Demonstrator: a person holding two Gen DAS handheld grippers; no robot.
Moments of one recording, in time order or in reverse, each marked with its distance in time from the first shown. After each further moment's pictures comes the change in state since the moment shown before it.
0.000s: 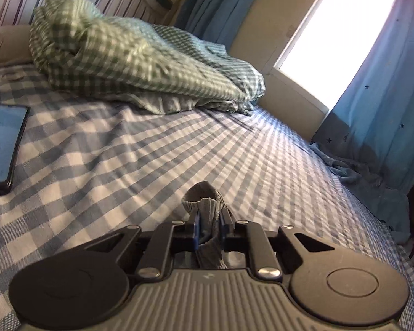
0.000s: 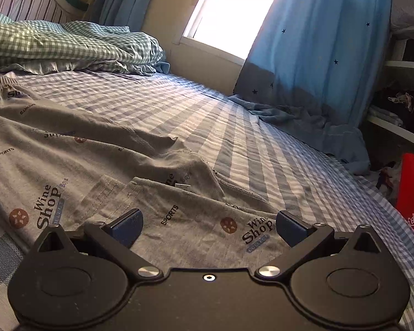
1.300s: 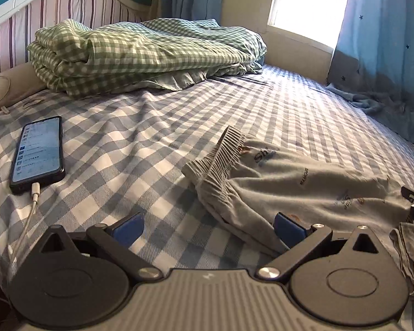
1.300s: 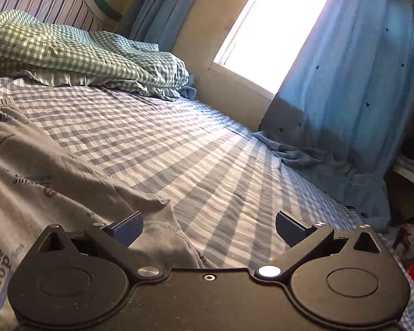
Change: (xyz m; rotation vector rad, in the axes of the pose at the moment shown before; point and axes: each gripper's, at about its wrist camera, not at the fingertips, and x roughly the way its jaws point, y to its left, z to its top) left arm -0.029 0.014 -0.042 0.254 0.116 0.174; right arm 0.081 -0.010 0.071 -0.136 -0.089 0.119
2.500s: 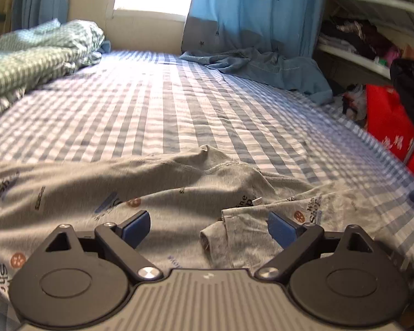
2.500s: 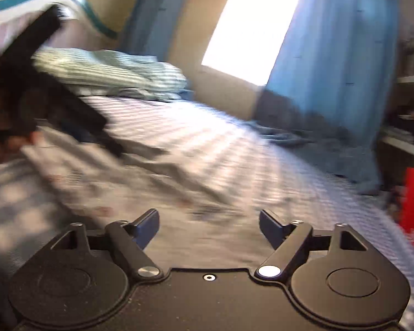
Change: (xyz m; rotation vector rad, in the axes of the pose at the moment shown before) left arm 0.026 -0.203 -0.018 0.361 0.071 -0.434; right arm -0.170 -0.078 -0.100 0.111 -0.019 -0.102
